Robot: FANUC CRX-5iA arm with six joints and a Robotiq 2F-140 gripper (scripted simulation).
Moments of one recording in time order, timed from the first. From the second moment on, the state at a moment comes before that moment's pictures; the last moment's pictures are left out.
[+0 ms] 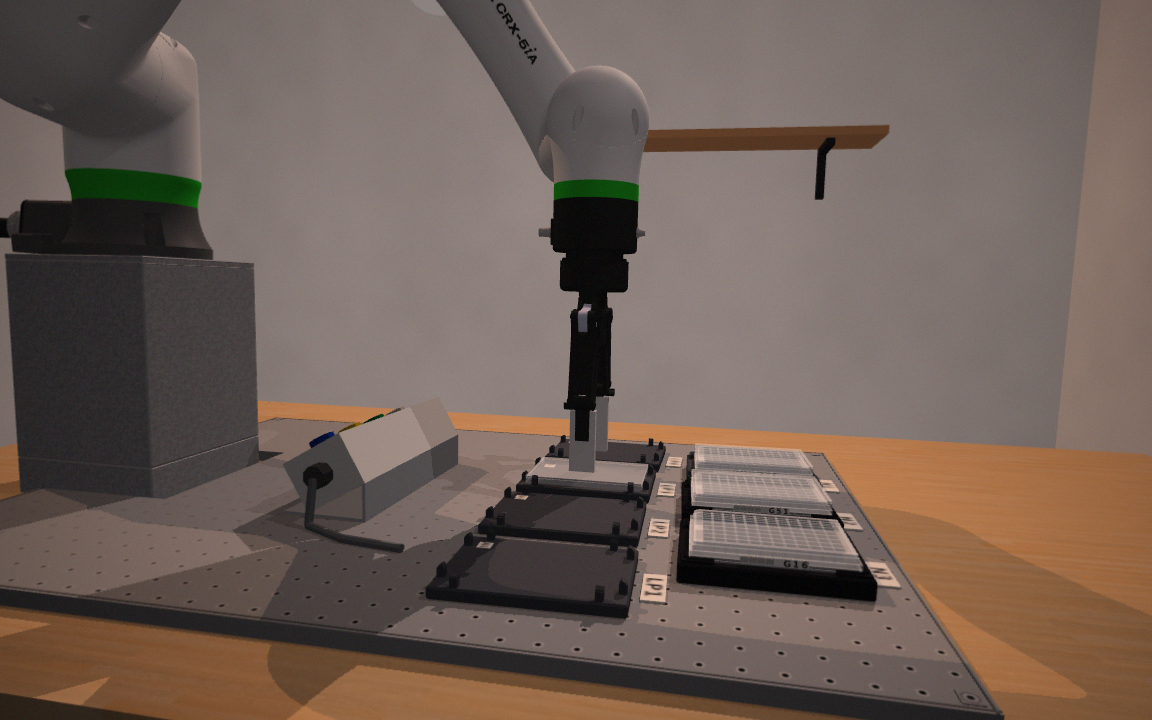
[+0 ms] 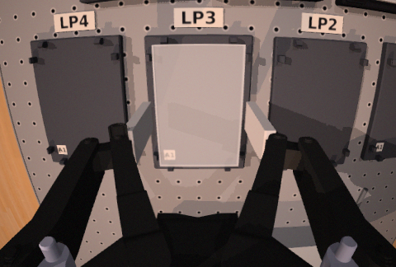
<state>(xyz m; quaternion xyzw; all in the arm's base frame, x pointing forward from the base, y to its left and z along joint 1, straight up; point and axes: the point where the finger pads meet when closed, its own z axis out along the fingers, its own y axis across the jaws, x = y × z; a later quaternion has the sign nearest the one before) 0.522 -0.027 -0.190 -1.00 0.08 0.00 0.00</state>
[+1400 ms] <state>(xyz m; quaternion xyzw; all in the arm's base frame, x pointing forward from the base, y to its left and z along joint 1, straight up) 0.522 -0.027 -0.190 -1.00 0.08 0.00 0.00</state>
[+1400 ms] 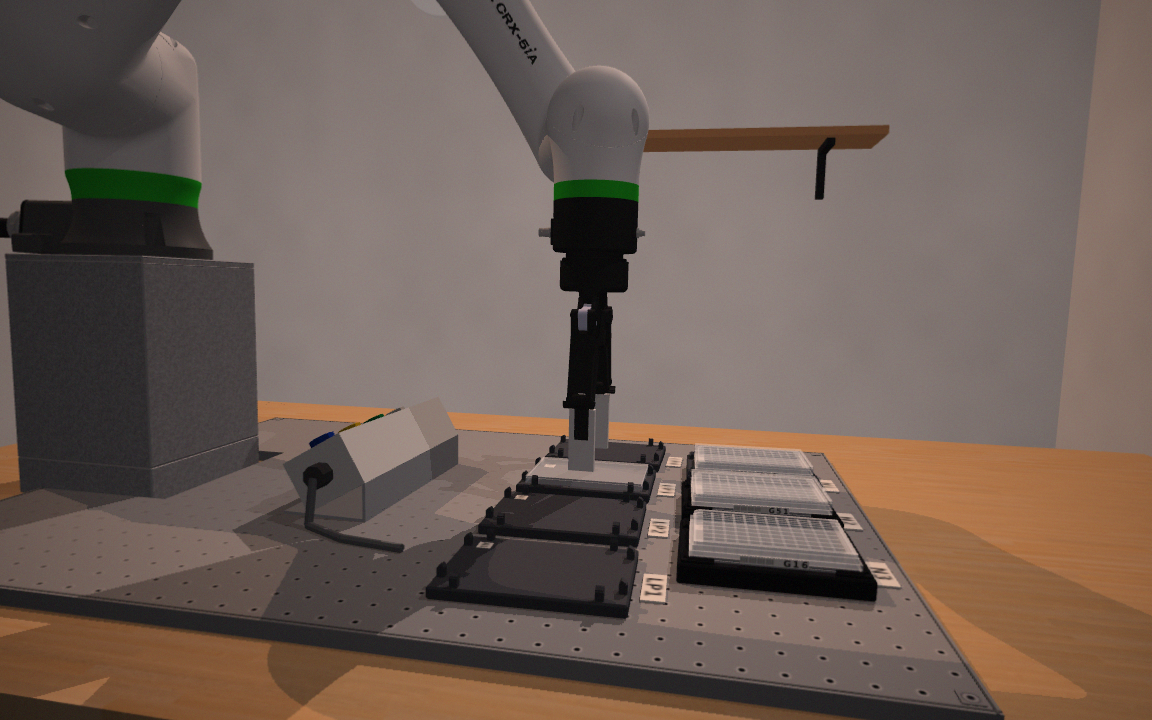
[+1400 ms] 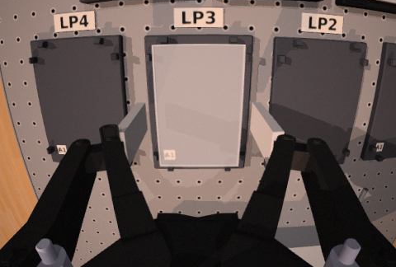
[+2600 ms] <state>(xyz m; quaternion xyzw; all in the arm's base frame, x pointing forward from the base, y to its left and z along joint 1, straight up) 0.522 -0.027 -0.197 -1.00 0.08 0.00 0.00</state>
